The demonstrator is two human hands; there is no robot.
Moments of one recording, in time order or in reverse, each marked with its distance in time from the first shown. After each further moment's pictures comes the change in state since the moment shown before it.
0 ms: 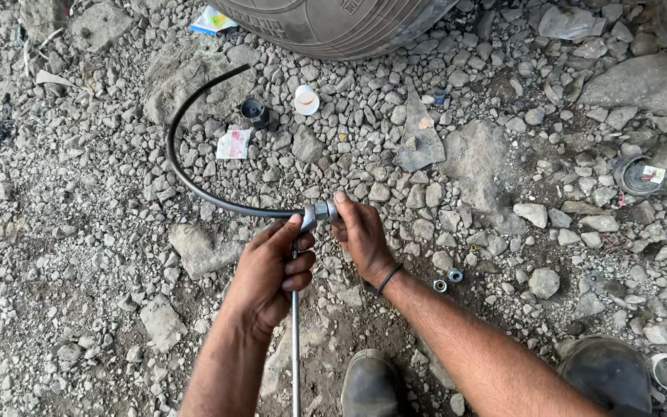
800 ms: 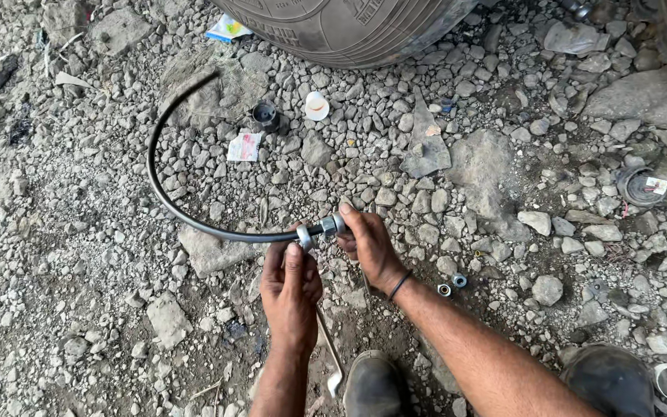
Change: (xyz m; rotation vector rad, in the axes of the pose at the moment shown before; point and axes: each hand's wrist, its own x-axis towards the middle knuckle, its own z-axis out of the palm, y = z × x) left_hand -0.003 -0.077 -0.024 -0.036 0.062 0.583; right_hand -0.014 -0.015 -0.002 -0.010 -0.127 0.025
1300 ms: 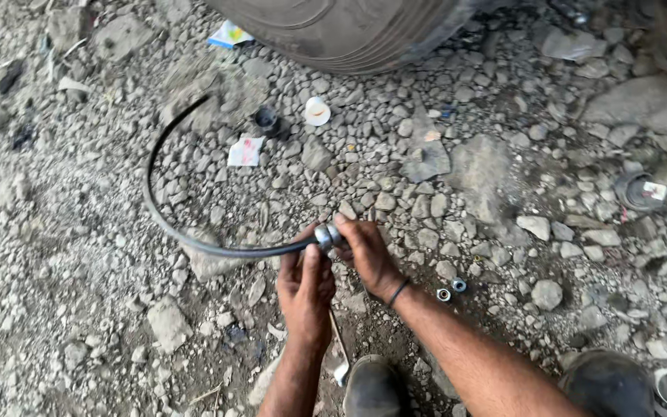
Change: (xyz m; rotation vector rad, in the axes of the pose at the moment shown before) left_hand 0.005 -0.021 0.007 0.003 -0.028 0.013; right_hand -0.003 -0.004 0.001 -0.027 -0.039 -0.023
